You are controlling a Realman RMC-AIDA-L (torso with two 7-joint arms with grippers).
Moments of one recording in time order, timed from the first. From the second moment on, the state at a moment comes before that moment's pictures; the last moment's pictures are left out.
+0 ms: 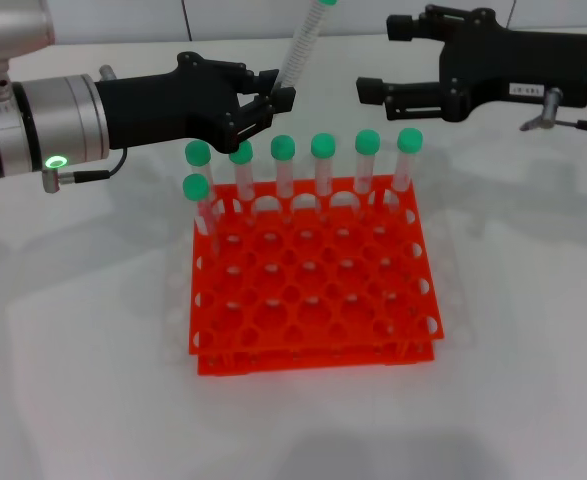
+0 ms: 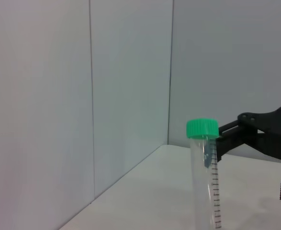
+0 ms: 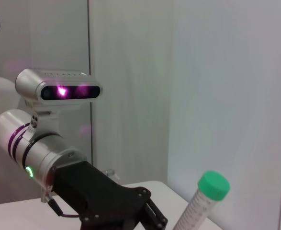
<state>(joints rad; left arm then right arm) -0.68 -2.08 0.93 0.64 1.75 1.32 -1.32 0.52 2.01 -1.17 -0.98 -1.54 -1.28 1.46</state>
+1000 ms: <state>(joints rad) -0.68 -2.08 0.95 0.65 1.74 1.33 -1.31 0.59 2.02 -1.20 -0.97 -1.44 -1.26 1.46</state>
